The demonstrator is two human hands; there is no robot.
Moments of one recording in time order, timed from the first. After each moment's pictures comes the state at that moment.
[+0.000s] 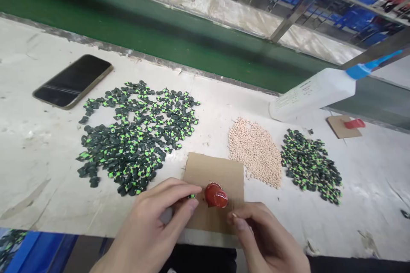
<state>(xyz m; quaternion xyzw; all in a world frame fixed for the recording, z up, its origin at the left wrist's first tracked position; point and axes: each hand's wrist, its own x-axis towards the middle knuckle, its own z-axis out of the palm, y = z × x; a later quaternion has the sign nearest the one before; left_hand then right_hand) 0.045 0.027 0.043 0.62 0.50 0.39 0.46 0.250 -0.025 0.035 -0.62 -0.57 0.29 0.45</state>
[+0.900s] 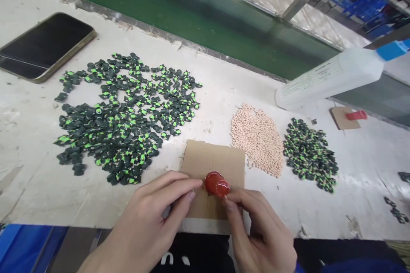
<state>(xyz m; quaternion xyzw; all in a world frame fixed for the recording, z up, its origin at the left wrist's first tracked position) 0.046 0.022 0.032 0.67 0.47 0.37 0.44 0.247 -0.025 0.027 -0.59 -0.67 0.20 0.41</state>
